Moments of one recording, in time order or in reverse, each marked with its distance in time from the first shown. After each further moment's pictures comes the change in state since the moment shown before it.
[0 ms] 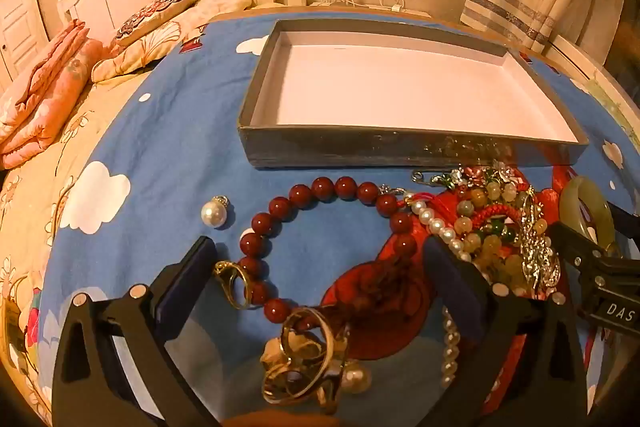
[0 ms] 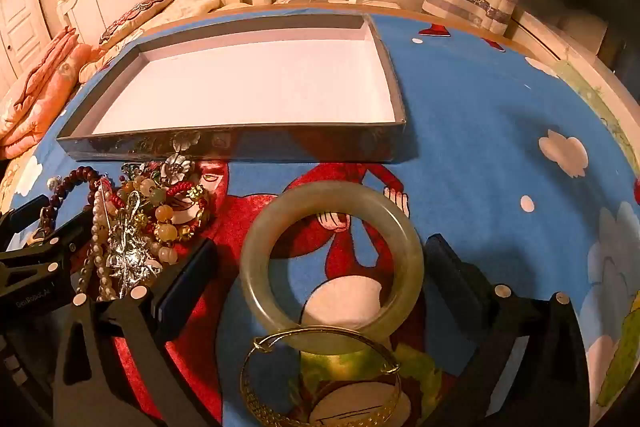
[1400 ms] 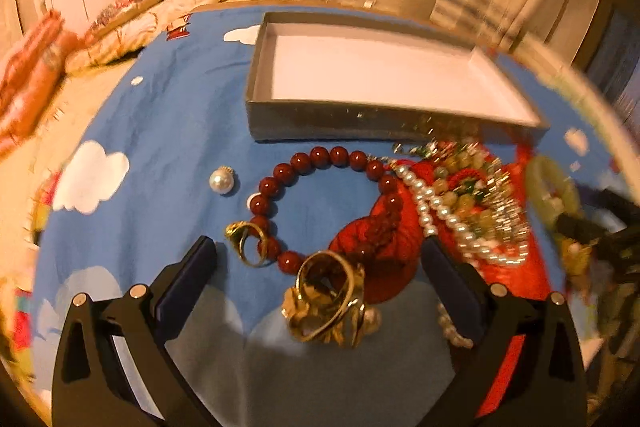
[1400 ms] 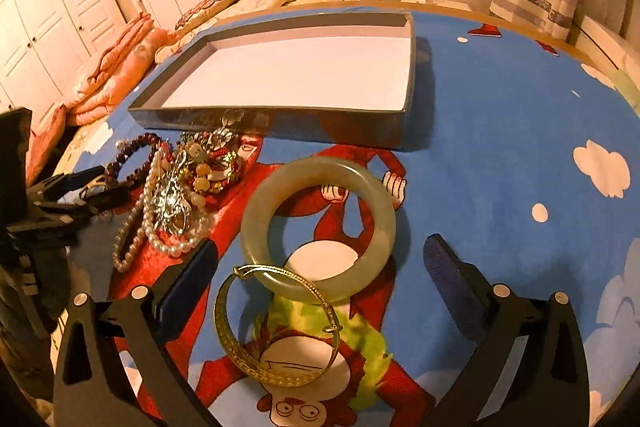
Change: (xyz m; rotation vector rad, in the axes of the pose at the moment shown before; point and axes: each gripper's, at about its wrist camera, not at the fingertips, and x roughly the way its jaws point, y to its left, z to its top) left arm -0.022 0.029 -0.019 -0.013 0.009 -0.185; right arm -0.018 -0.046 -0.011 -0.129 0.019 0.306
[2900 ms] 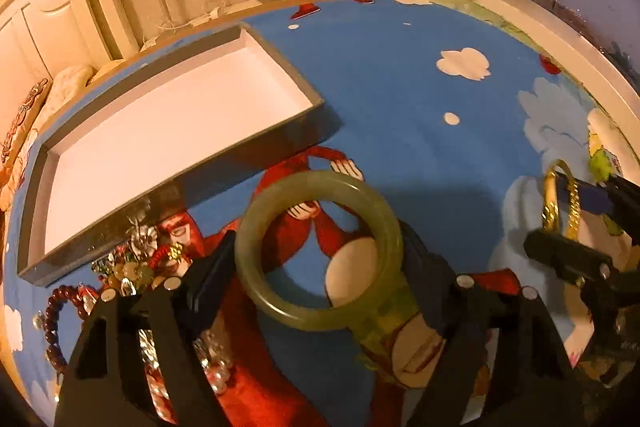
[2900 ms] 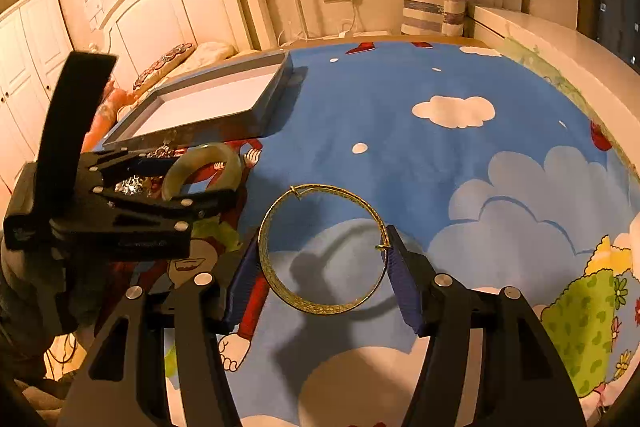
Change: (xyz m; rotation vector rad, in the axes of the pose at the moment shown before) left arm 0.058 -0.226 0.015 0.445 0.077 -0.098; right arm -0.080 -0.069 -0.070 0.161 -0.190 -0.133
